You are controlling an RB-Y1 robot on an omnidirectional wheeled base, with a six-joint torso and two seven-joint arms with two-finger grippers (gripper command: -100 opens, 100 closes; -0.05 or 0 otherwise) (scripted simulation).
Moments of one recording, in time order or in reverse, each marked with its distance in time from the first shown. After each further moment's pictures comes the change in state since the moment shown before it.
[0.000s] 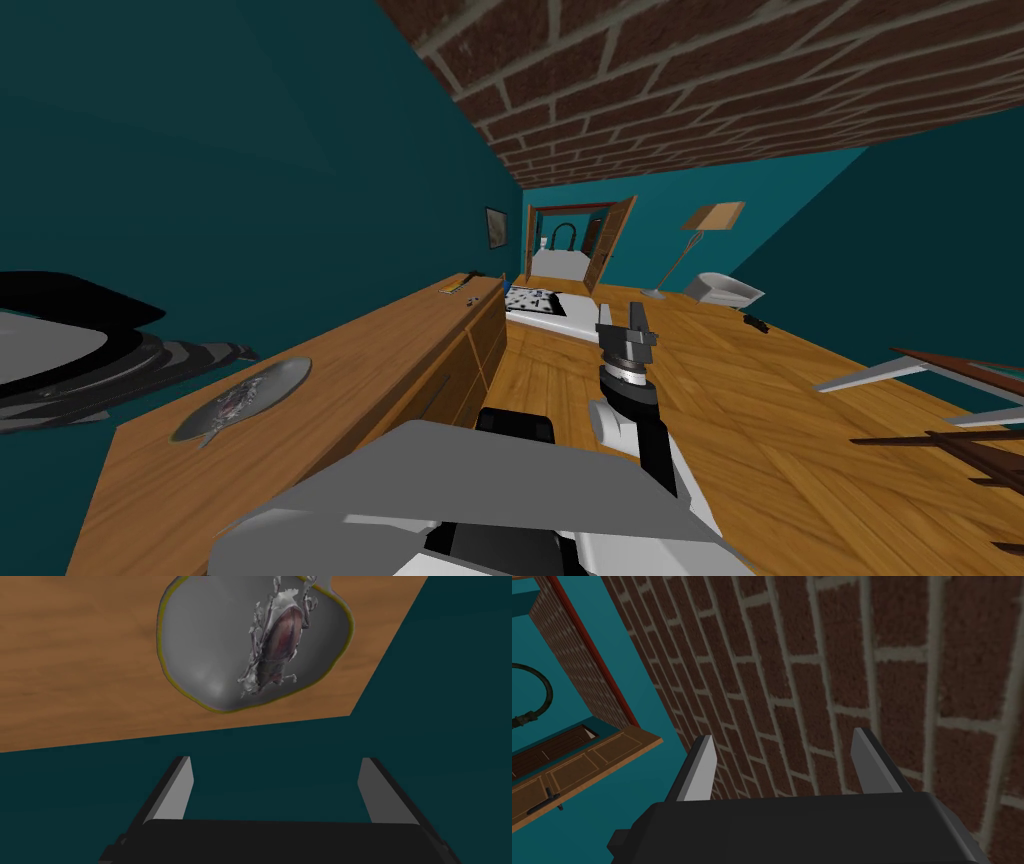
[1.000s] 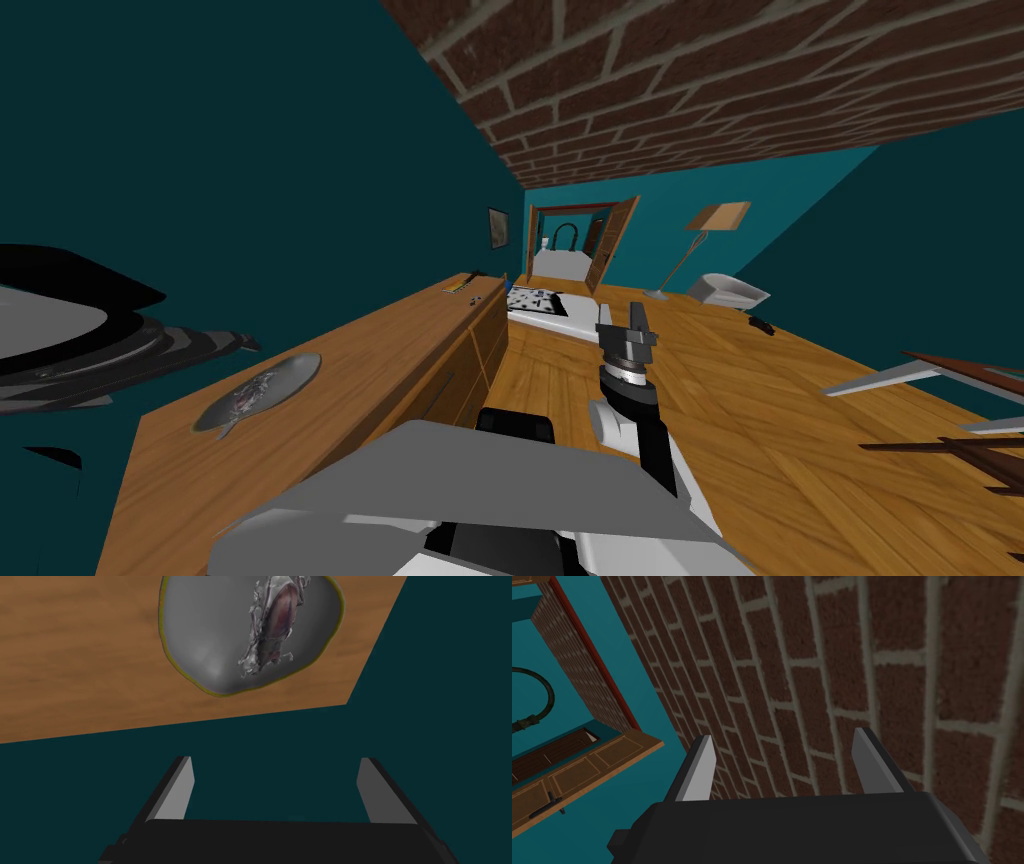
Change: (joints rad) left arm 0.049 -0.008 0.128 -0.015 0.071 0.062 -0.021; right arm 0.000 0.000 0.000 0.000 0.000 0.000 0.000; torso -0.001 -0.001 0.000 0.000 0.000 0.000
